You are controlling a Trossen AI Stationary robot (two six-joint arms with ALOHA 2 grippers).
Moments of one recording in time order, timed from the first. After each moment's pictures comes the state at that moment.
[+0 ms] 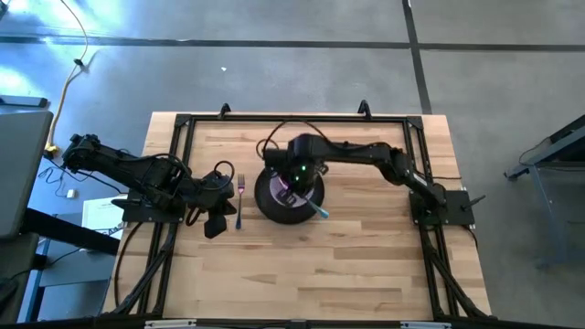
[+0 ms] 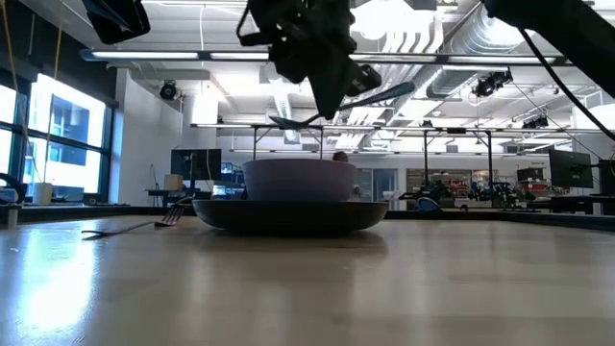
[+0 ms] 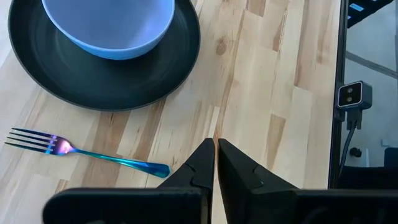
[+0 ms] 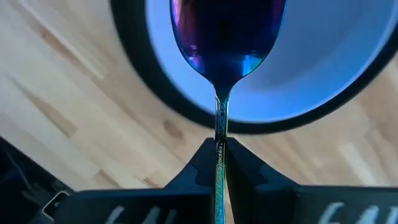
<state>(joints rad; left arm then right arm) -0.21 1.07 1.04 -0.92 -0.12 -0.60 -0.07 2.30 2.35 -1.57 -0.23 0.65</state>
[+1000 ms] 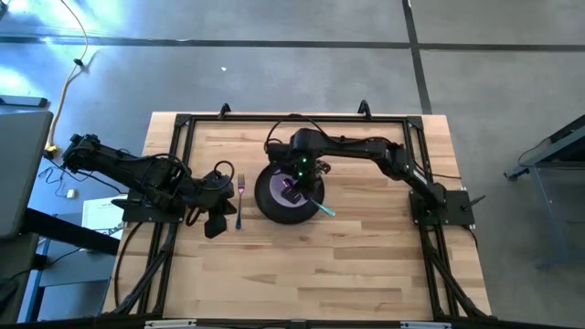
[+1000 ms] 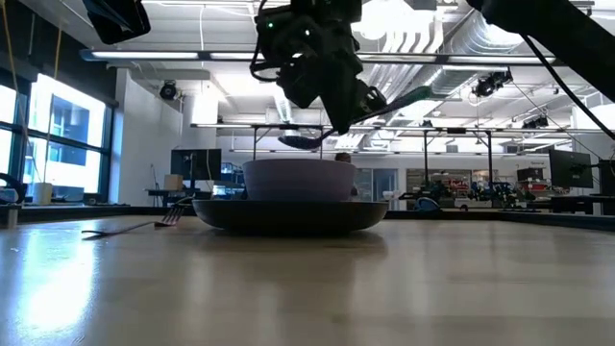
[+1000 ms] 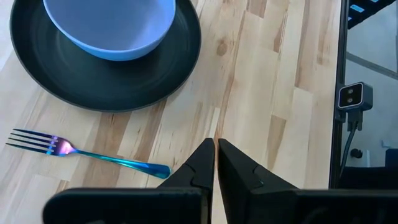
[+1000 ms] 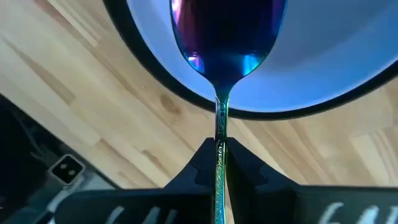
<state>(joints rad) -0.21 1.07 1.04 -0.91 -0.12 -0.60 -0.14 2.30 2.24 -1.57 -0.40 0.51</state>
